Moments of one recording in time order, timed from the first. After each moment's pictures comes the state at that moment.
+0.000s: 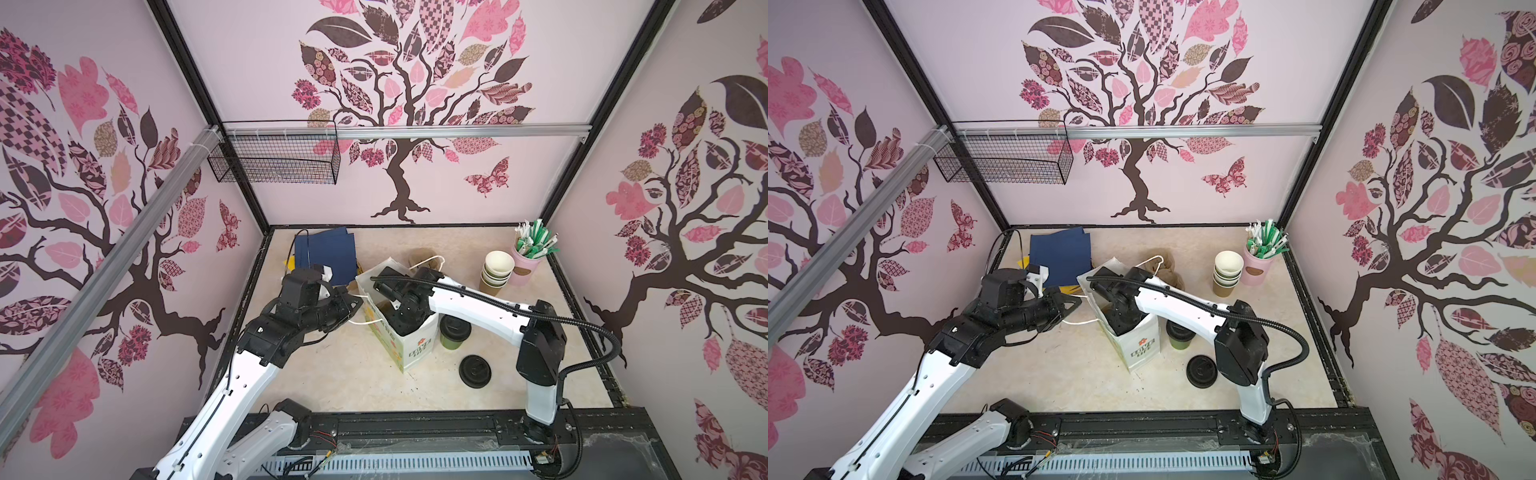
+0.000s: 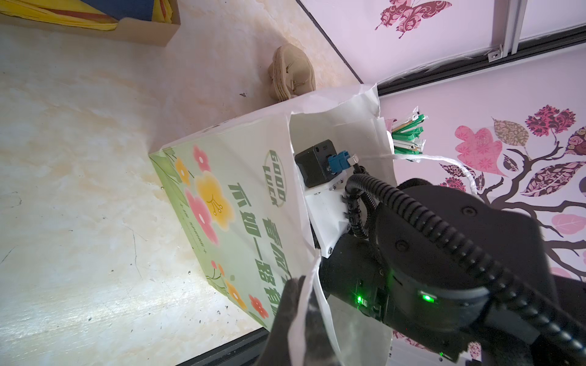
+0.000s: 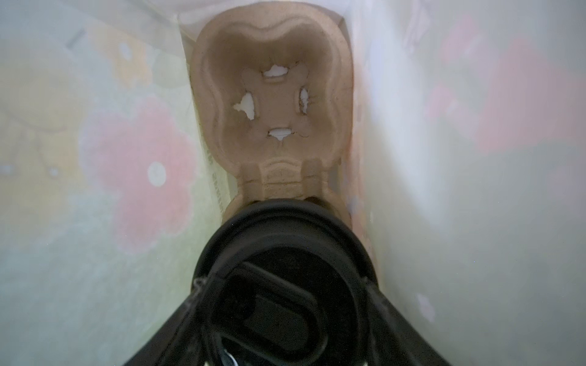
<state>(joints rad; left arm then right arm) -0.44 0.90 1.05 -0.76 0.29 -0.95 0.97 1.93 1.71 -1.16 0.07 0.44</state>
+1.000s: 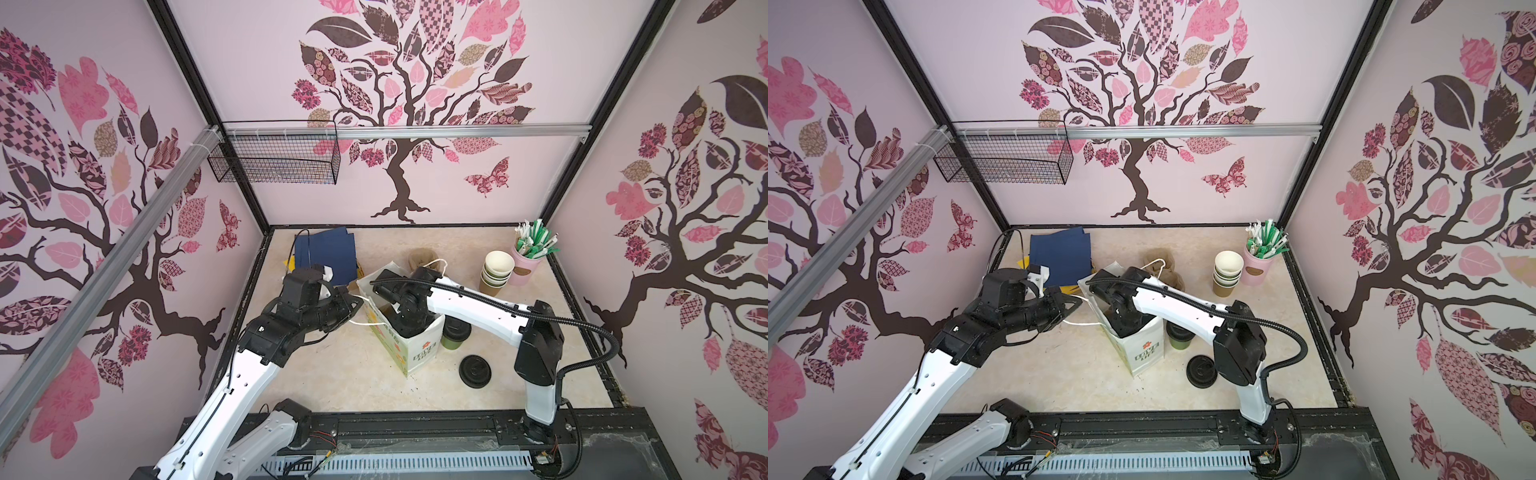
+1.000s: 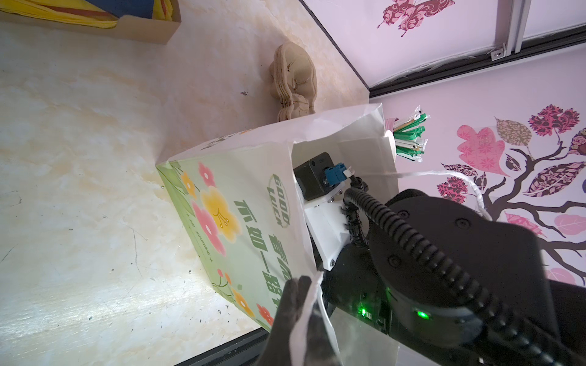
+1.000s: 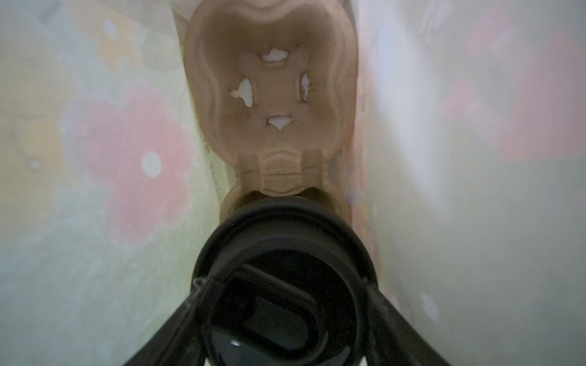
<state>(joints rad) -0.44 0.91 1.05 -0.76 0.29 -0.95 0.98 1.94 1.77 -1.28 0.06 0.44</state>
